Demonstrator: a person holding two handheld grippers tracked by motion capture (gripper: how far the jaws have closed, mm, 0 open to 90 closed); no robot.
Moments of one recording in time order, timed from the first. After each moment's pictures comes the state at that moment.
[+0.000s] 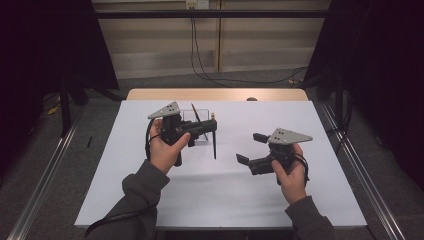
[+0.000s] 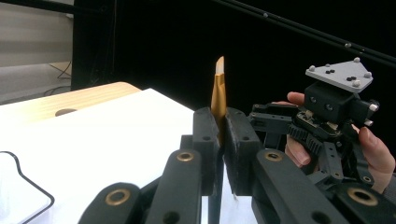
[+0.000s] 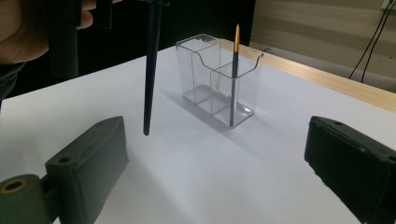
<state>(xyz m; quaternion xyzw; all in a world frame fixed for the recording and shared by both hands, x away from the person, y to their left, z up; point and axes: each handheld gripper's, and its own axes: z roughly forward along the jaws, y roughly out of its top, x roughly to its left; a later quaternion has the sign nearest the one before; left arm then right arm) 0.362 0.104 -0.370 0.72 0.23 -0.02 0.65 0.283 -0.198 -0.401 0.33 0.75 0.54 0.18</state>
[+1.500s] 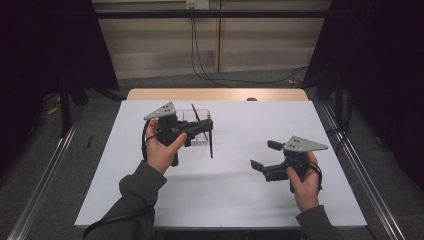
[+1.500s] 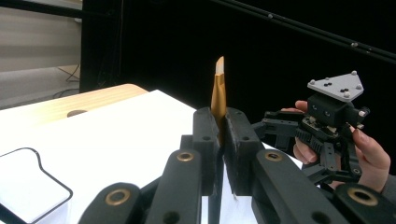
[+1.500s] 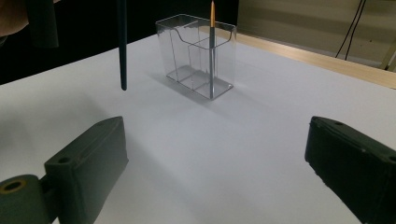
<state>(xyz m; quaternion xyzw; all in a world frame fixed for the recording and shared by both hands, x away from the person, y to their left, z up) 0.361 0.114 -0.370 0.72 0.23 -0.01 0.65 0.267 -0.233 -0.418 0.36 0.75 0.53 0.19</state>
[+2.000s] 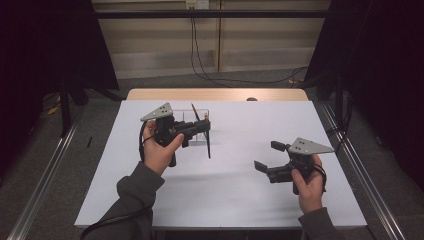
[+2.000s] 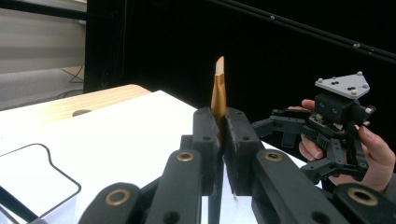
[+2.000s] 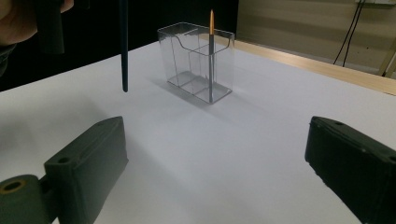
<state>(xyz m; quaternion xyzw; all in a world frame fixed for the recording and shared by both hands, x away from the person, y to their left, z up) 0.360 0.120 -0.372 0.72 0.24 0.00 0.66 0.260 -0.241 -0.416 0.35 0.74 0.54 0.19</state>
